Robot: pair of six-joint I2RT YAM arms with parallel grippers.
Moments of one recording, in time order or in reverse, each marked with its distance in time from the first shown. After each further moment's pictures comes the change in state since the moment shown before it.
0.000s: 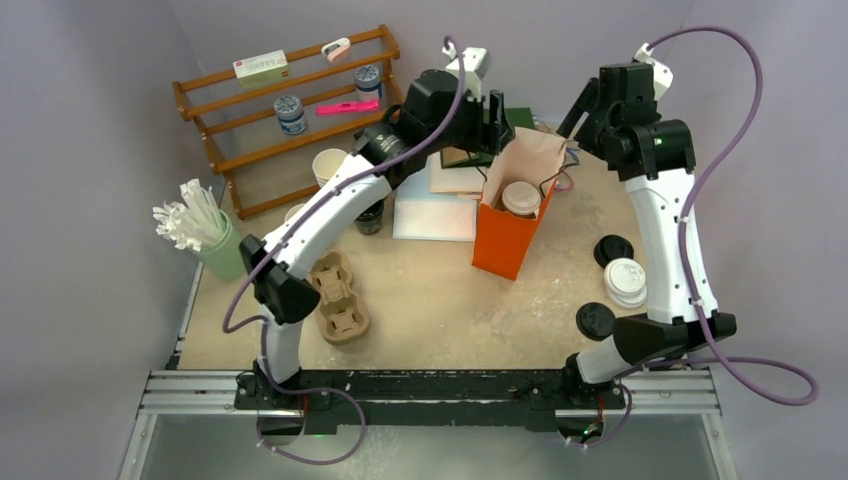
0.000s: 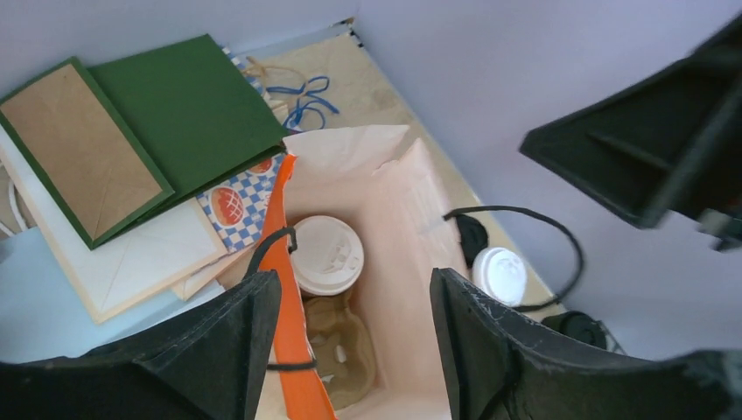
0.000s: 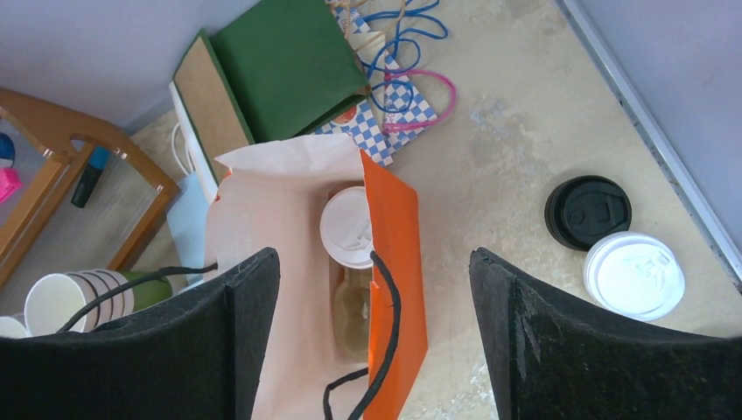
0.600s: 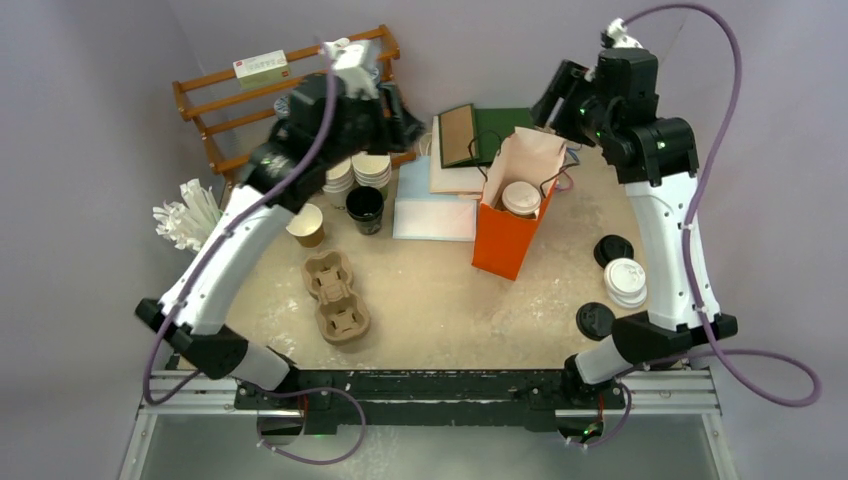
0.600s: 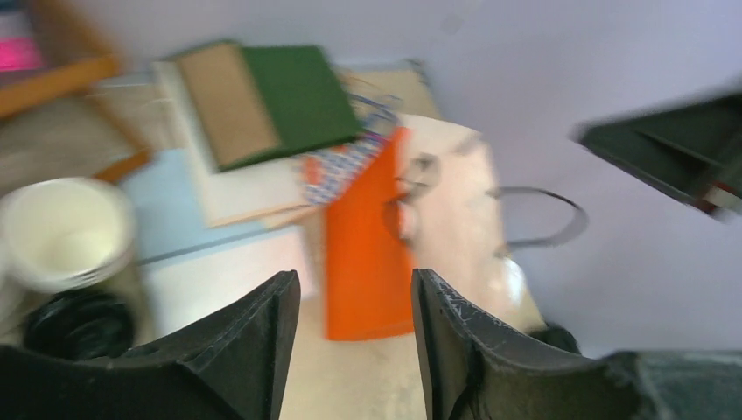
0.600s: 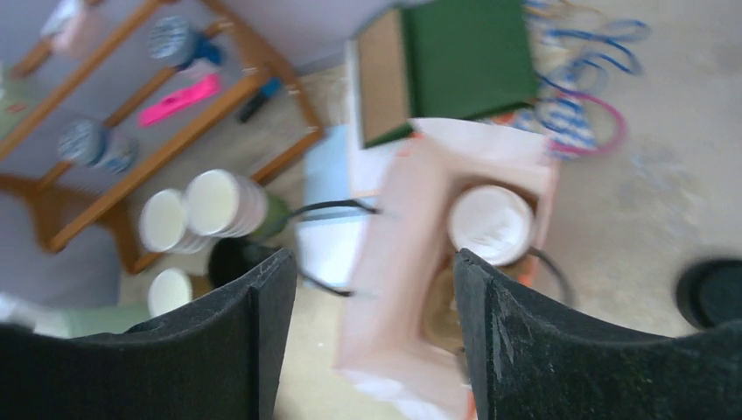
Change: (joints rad) left arm 0.128 -0.466 -0.360 -0.033 0.045 -0.117; right arm 0.057 -0.018 0.066 0.080 -0.270 -0.071
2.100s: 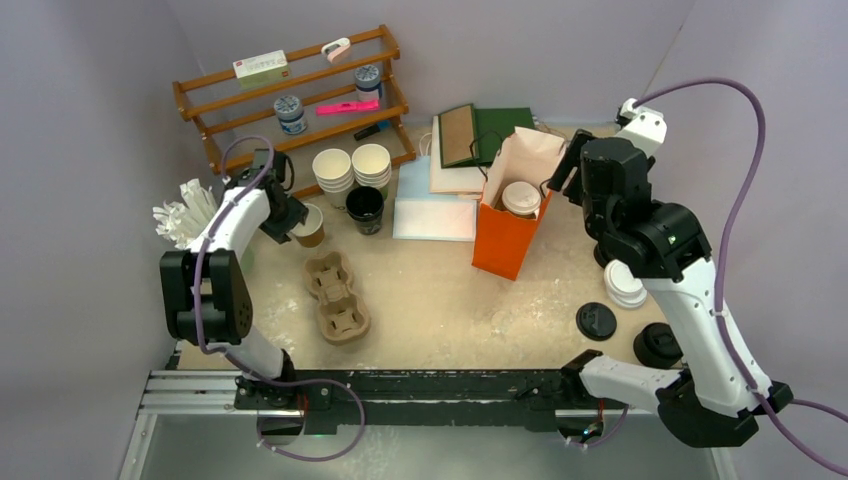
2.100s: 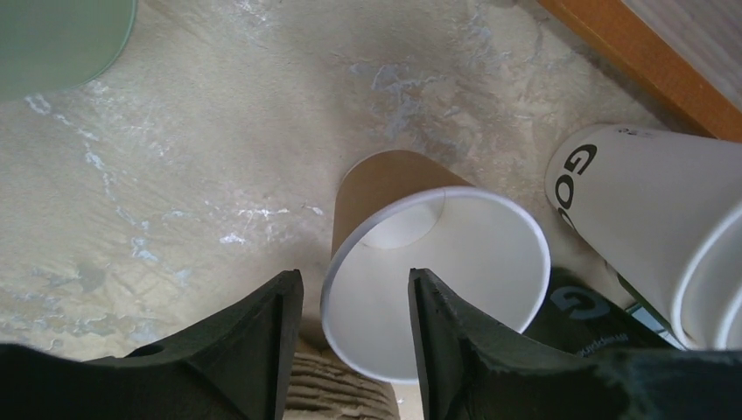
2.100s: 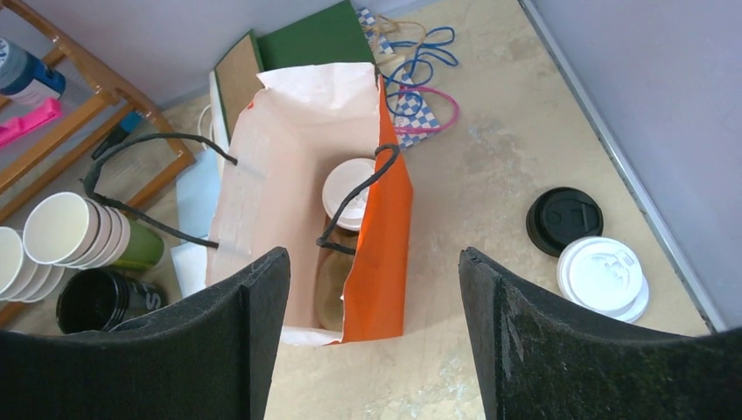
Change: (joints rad) left arm 0.689 0.063 -0.712 -0.173 -0.271 -0.414; right arm 0.319 -0.386 -0.437 0.048 0.593 0.039
